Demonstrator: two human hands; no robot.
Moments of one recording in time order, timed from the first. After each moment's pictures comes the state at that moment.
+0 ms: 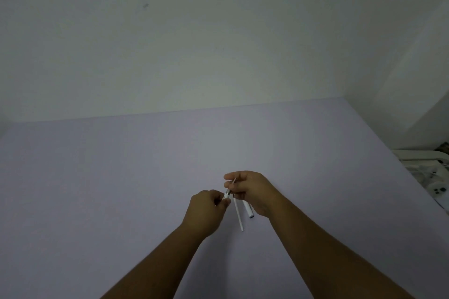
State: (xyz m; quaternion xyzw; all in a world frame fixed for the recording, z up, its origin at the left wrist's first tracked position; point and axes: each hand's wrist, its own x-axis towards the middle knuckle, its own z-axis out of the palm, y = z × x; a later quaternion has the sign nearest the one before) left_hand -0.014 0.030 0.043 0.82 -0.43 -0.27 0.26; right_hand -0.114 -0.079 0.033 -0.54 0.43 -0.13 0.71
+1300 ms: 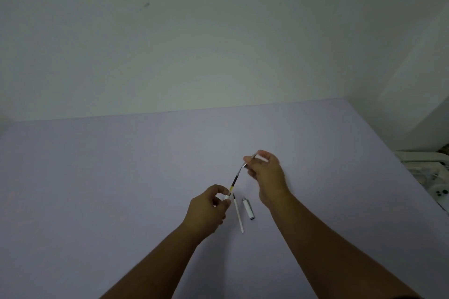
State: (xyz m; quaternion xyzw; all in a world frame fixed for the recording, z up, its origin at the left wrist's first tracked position) left_hand -0.009 0.032 0.037 0.77 -0.34 -0.39 0.37; right_hand -0.108 -0.104 0.035 -0.38 0.52 -0.36 0.68
